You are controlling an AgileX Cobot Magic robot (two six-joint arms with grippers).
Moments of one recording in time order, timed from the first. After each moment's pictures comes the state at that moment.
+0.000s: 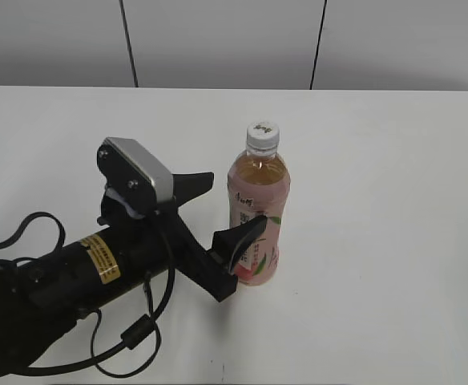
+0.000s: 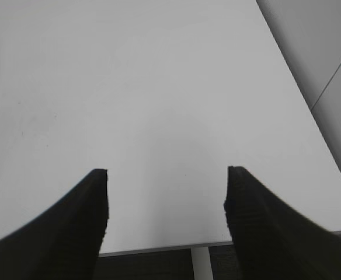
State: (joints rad) left arm -0.75 1.92 -0.49 0.16 -1.21 -0.03; right arm -0.06 -0.01 -0.51 0.01 1.10 -0.11
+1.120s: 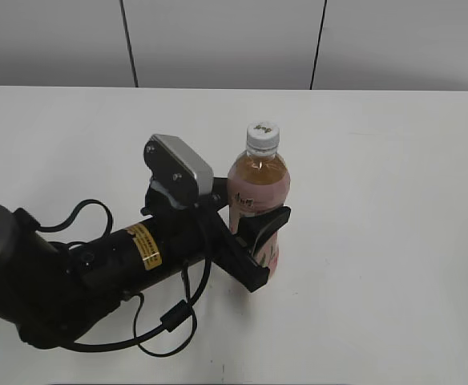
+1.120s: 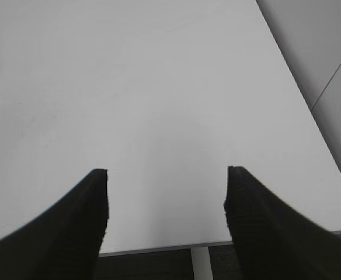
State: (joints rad) left arm -0.75 2.03 -0.64 0.24 -1.18 -0.08; right arm -0.06 -0.01 -0.51 0.01 1.10 -0.11
